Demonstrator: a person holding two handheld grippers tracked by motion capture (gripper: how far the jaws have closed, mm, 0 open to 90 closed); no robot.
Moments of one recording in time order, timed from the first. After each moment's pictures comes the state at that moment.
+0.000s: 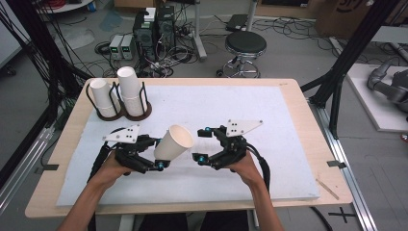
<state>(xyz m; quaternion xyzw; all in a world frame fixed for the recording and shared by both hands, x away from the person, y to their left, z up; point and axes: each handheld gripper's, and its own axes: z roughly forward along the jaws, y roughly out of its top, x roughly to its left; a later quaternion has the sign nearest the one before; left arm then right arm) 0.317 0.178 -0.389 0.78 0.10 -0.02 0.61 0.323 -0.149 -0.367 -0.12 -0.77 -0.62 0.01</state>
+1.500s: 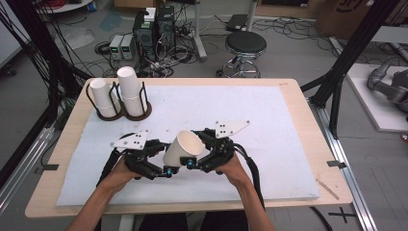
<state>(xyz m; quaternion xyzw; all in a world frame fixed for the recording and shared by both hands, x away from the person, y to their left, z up) 0.309 0.154 -0.397 0.76 0.06 -0.04 0.64 0.323 -0.118 -0.374 -0.08 -0.74 -0.66 0.08</state>
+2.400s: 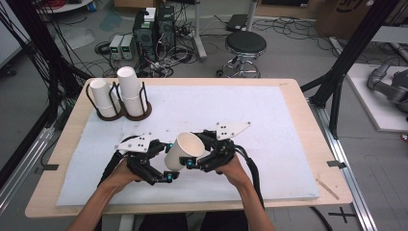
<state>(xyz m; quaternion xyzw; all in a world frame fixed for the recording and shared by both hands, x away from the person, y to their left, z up) 0.305 0.149 -0.401 0.78 0.09 -0.03 0.62 0.321 -0.120 -0.374 -0.06 -0.74 -0.67 0.07</state>
